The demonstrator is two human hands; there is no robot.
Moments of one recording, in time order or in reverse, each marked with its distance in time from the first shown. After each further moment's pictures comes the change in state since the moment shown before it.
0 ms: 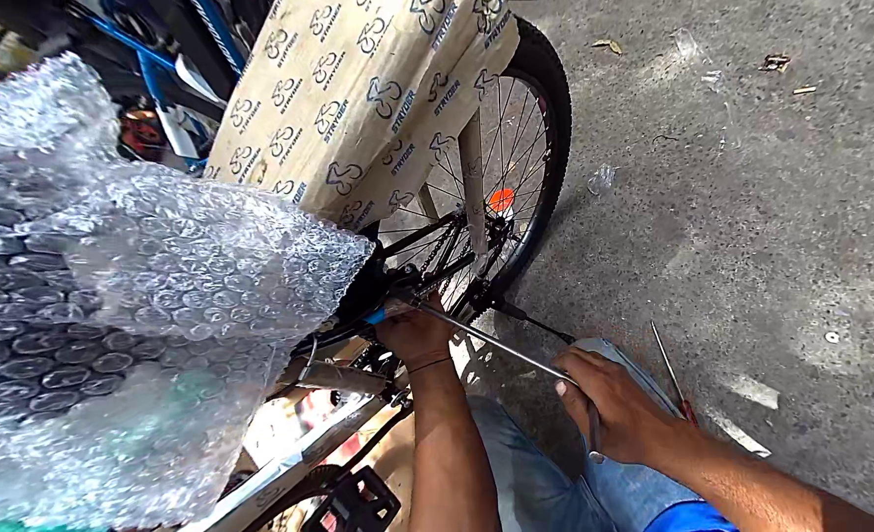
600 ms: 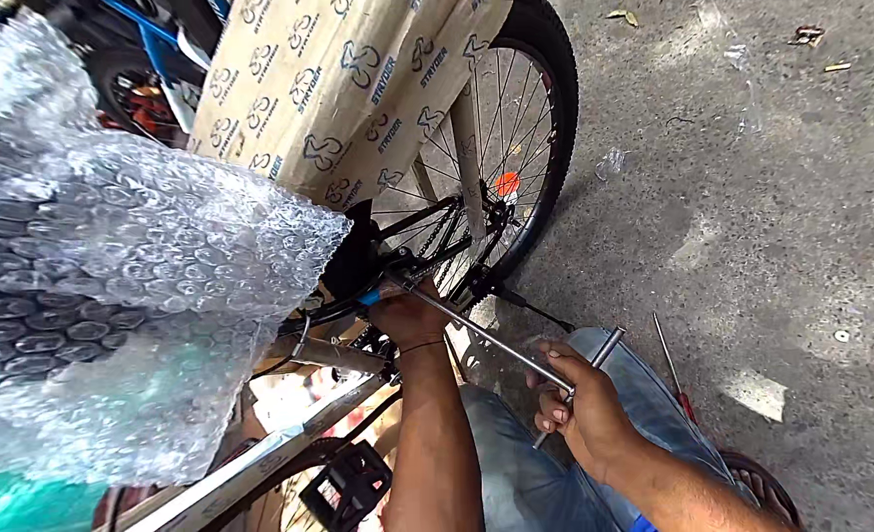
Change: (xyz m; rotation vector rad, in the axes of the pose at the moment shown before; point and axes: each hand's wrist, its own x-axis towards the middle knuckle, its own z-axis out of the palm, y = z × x) left_hand -0.002 0.002 0.013 -0.035 0.104 0.055; right_hand 0.005 -0.047 0.024 1.399 0.261 0.829
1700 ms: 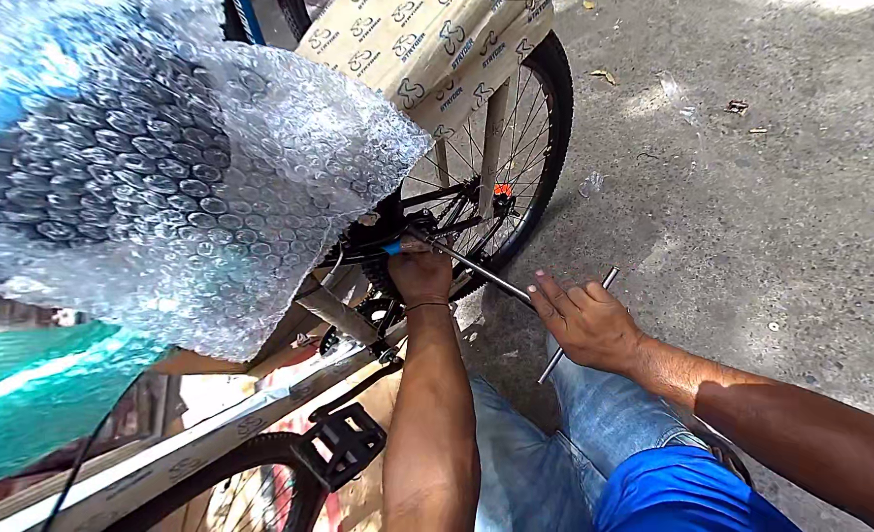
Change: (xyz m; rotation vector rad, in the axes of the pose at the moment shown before) left_hand 0.001 0.006 -0.004 -0.067 -0.065 -0.192; right_hand 0.025 -0.028 -0.036 -2.244 -0.039 -1.769
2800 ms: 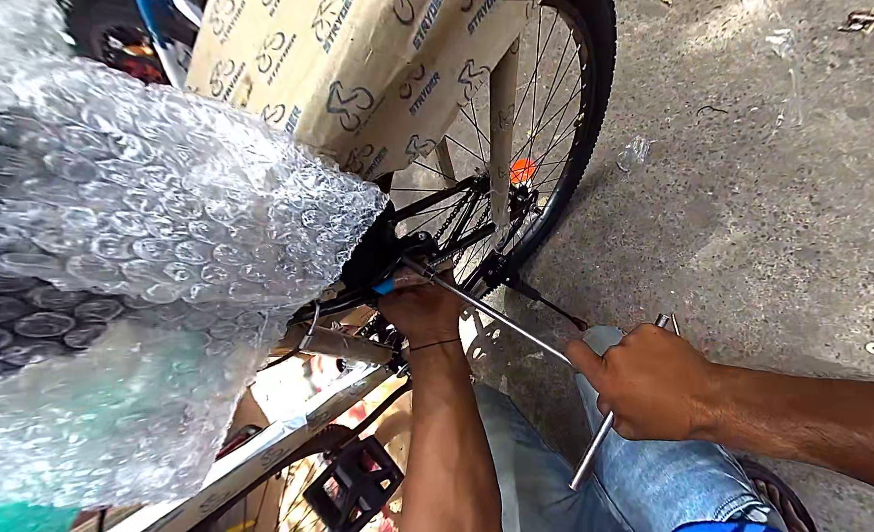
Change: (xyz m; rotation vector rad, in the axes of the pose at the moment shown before) left_hand 0.005 -0.003 0.005 0.054 0.065 0.102; right_hand 0.047 0.054 -0.028 0.561 -0.900 -0.003
